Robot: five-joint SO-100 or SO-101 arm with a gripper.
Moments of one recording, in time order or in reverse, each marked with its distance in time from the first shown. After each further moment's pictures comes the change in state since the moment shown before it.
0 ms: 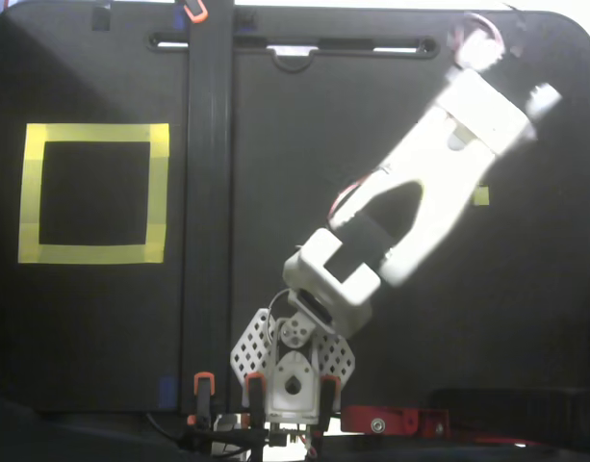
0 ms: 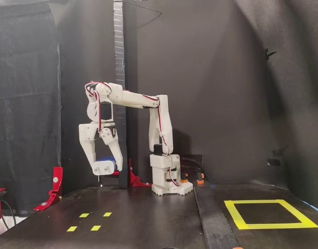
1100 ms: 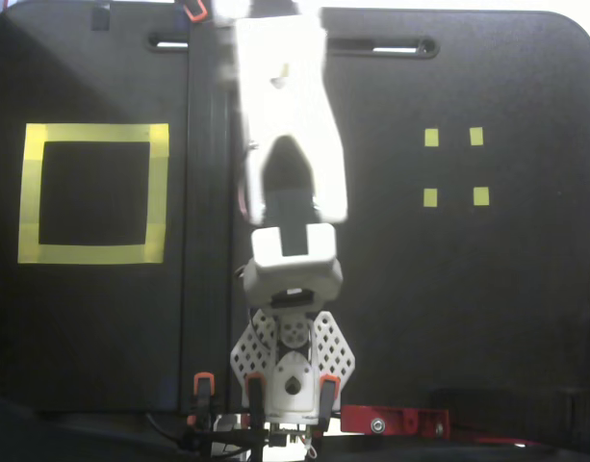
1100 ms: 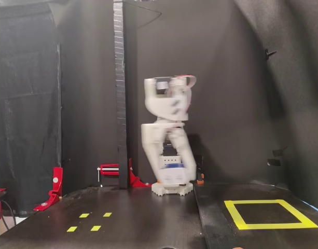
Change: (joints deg) arm -52.1 -2.6 0.0 -4.4 54.1
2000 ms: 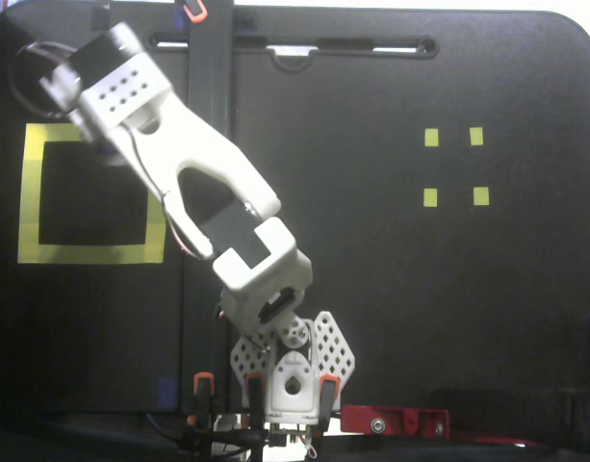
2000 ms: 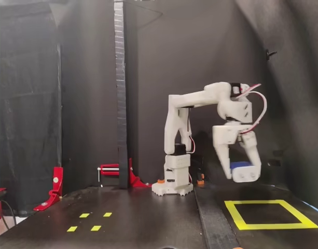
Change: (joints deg) arm -30.4 -1.6 0.0 -0.4 26.2
